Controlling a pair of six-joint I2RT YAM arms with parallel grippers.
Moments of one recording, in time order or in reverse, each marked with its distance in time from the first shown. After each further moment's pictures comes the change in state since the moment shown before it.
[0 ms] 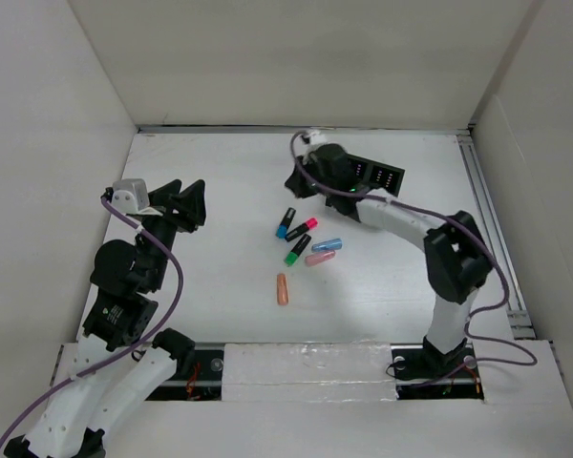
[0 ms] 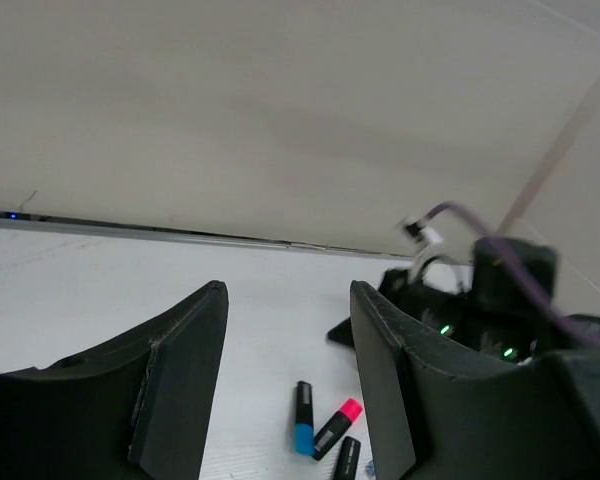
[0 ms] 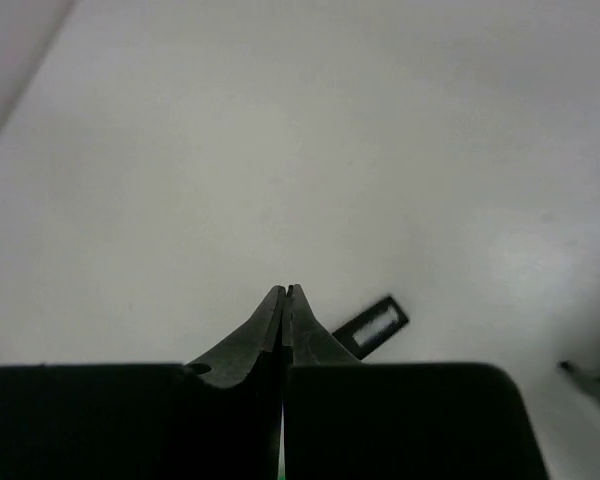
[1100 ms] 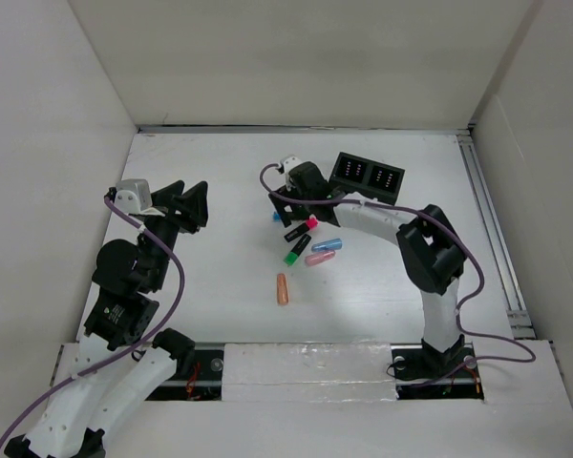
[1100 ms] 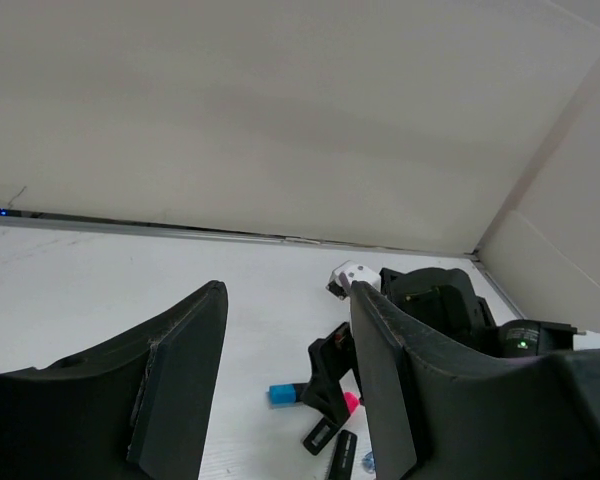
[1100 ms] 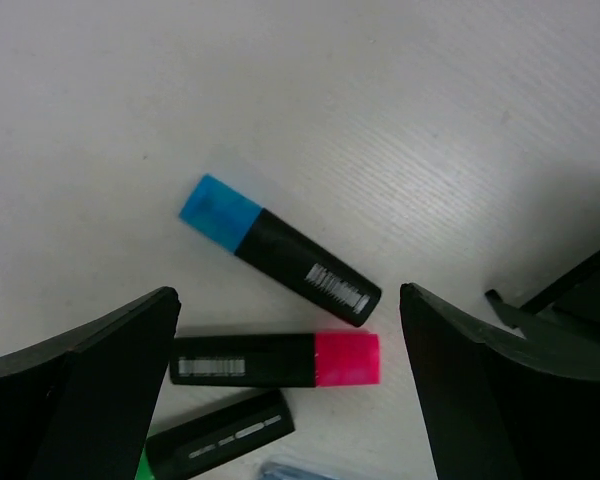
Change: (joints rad) left arm 0.000 0.000 -0.010 0.000 0.019 -0.008; right arm 0.027 0.075 0.026 -0.198 0.198 -0.248
